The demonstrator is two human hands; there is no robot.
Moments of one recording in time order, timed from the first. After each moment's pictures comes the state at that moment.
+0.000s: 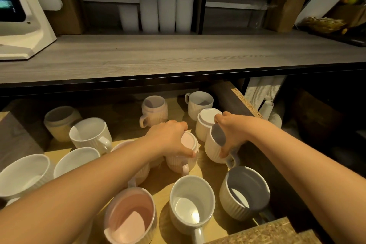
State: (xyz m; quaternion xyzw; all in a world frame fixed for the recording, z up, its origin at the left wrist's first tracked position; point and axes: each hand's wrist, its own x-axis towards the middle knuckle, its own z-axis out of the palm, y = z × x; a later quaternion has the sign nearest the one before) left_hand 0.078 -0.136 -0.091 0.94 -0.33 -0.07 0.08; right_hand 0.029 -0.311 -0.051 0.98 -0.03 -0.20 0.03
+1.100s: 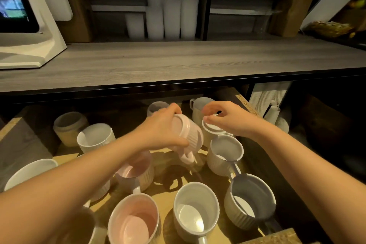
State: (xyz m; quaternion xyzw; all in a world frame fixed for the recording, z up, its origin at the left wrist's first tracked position) left_hand 0.083 -0.104 -0.057 0.90 -0.32 -0.05 0.29; right_hand 0.034 -0.297 -0.031 0.94 0.00 0.00 -0.33
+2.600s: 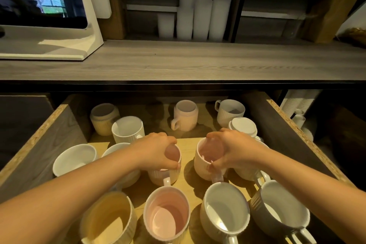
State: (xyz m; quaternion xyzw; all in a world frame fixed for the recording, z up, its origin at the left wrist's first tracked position) left_hand 0.064 -0.030 -0.075 0.95 -0.28 -0.13 0.11; right_hand 0.025 -0.244 -0.069 0.99 0.08 -0.07 -0.12
